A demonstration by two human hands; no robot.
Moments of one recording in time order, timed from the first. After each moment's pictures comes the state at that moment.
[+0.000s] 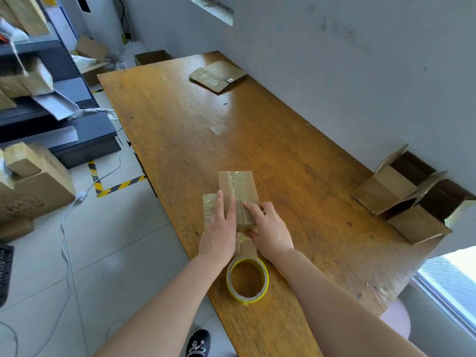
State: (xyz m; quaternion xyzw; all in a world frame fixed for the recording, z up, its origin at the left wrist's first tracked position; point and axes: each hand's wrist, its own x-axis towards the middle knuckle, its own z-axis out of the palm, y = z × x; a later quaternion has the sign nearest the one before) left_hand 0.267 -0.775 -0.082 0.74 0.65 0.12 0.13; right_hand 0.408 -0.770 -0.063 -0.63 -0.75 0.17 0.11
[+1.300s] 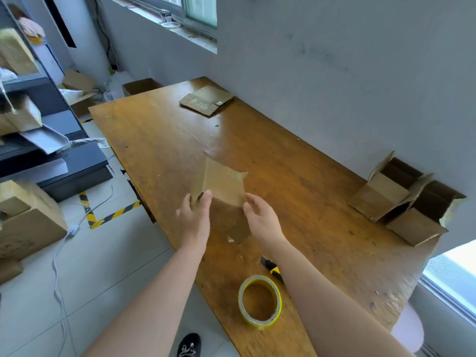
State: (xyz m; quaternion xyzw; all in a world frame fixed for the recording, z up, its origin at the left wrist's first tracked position) left_hand 0.220 -0.708 -0.039 0.35 0.69 0.46 0.44; right_hand 0.368 -0.730 -0.020 -0.67 -0.52 0.40 0.36
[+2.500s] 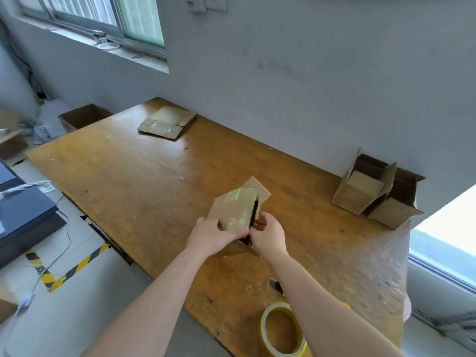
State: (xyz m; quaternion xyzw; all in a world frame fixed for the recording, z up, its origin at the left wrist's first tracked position) left_hand 0.220 -0.636 -0.014 0.70 0.60 0.03 0.40; right_hand 0.357 -0.699 -0.021 -0.79 -0.34 0.33 0.39
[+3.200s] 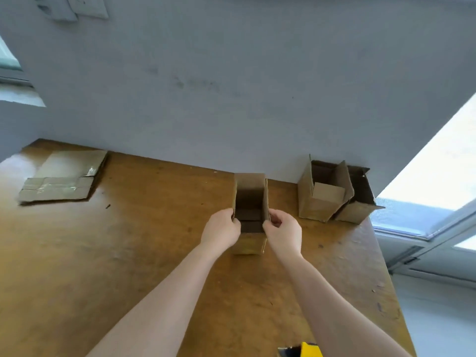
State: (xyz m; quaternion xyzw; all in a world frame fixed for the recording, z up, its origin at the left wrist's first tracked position) left_hand 0.376 -0.503 0.000 0.84 0.40 0.04 0.37; right_hand 0.459 -0.616 -0.008 -0.86 -0.16 0.13 0.46
